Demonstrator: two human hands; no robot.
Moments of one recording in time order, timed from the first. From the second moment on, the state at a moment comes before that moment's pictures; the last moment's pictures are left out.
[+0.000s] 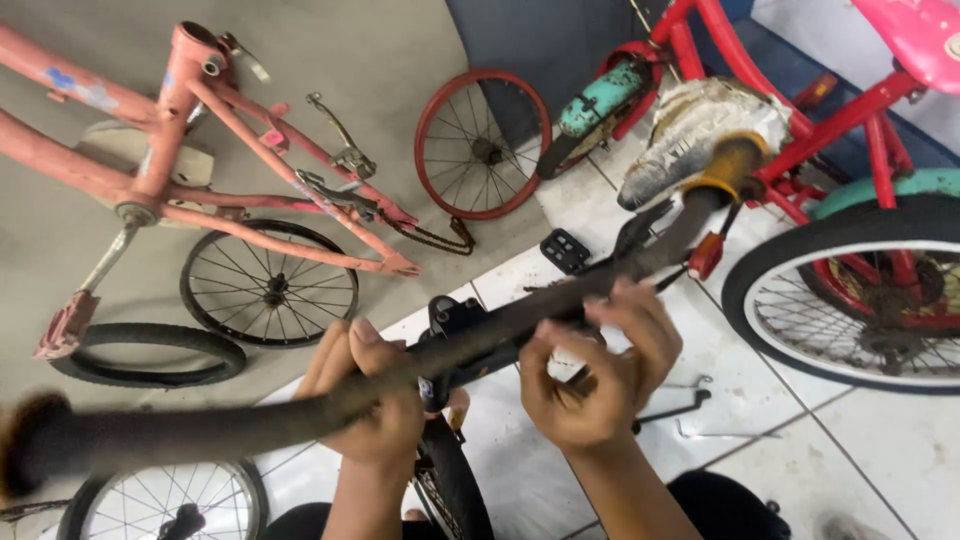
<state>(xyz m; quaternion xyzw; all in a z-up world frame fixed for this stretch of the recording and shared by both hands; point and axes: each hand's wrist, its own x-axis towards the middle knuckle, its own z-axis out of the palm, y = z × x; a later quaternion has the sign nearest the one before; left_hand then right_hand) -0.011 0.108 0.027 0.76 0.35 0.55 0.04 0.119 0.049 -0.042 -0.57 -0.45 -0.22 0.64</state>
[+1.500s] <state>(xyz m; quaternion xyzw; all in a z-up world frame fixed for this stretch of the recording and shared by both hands) -0.014 0.114 0.012 0.70 0.33 0.45 0.44 0.095 0.078 -0.082 -0.28 -0.13 0.55 0.78</state>
